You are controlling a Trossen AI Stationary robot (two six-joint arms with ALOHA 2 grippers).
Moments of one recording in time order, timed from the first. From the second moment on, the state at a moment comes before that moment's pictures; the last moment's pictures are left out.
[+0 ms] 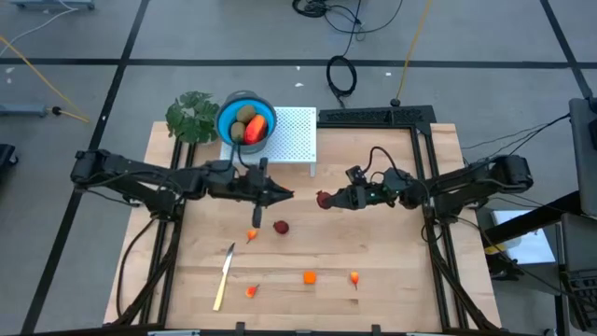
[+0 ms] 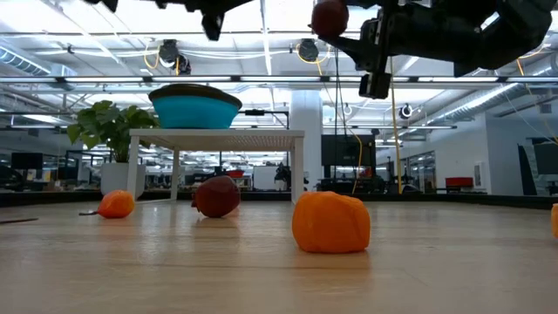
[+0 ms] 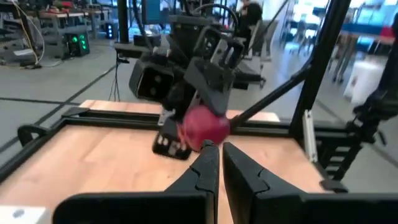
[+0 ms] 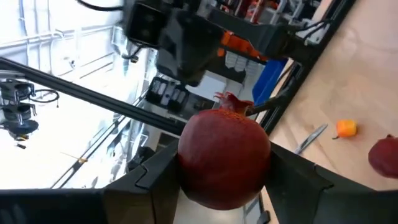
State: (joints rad) left arm -0.05 1.24 0.80 0.35 0.03 -0.08; right arm -0.01 1.34 0.48 0.98 -0.22 1.25
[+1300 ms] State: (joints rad) left arm -0.05 1.33 0.98 0.16 0.07 0.14; right arm 0.02 1.44 0.59 1.00 -0.23 1.21
